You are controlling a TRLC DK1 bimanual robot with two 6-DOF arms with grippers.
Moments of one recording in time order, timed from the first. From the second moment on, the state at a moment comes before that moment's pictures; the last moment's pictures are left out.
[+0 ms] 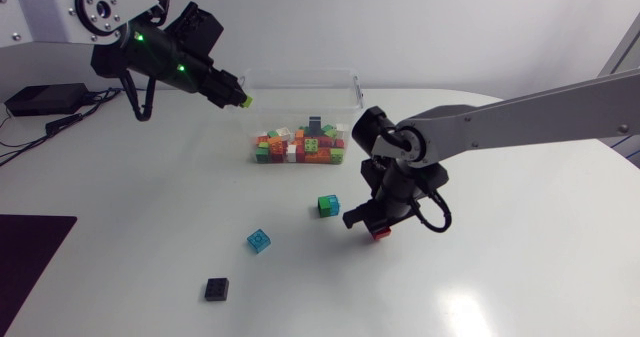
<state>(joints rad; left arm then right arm) -0.25 1.72 1.51 -0.59 0.22 0.37 0.53 1.87 1.16 -0.71 0.05 0.16</state>
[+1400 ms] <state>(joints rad) -0.23 1.50 1.31 -0.34 0.22 0.32 0.50 1.96 1.78 -0.48 0.09 0.10</state>
